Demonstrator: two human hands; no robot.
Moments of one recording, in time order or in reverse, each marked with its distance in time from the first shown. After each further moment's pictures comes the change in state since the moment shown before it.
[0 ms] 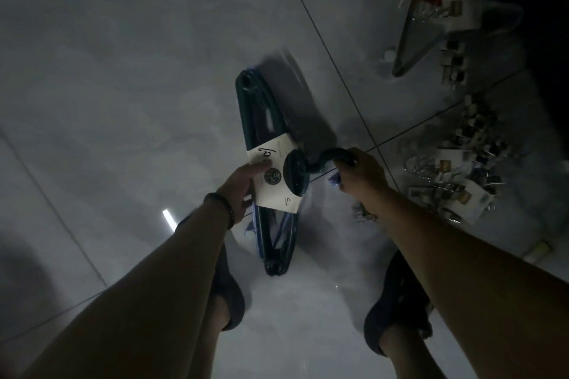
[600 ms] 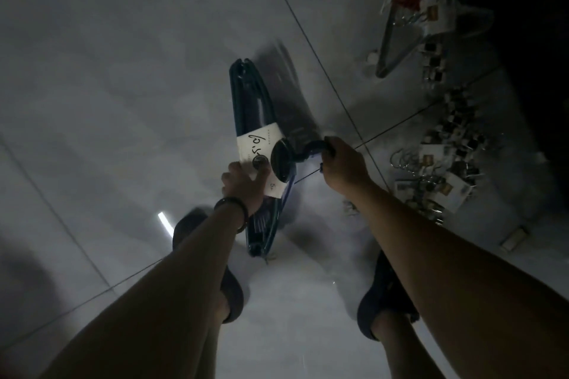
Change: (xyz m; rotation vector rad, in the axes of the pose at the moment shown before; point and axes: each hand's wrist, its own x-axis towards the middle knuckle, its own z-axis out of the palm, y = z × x) left_hand -0.012 -0.010 0.020 0.559 0.367 0.223; right_hand -0.011 -0.022 0.004 -0.219 0.013 -0.108
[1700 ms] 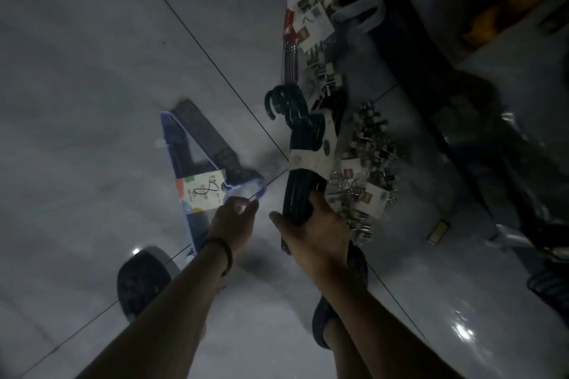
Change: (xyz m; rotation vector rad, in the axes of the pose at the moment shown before) left_hand -0.079 0.072 0.076 0.115 -0.219 0.151; right_hand -0.132 0.040 -0.084 -0.014 0.353 0.015
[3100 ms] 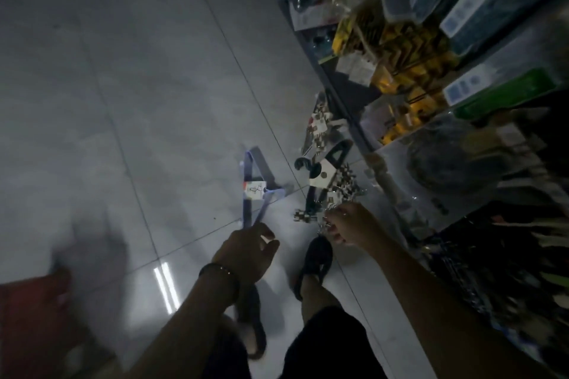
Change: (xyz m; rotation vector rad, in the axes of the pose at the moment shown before) left_hand -0.588 0.156 -0.118 0.342 0.119 0.265; right_hand -0.246 -0.074 -0.423 0.230 -0.499 -0.023
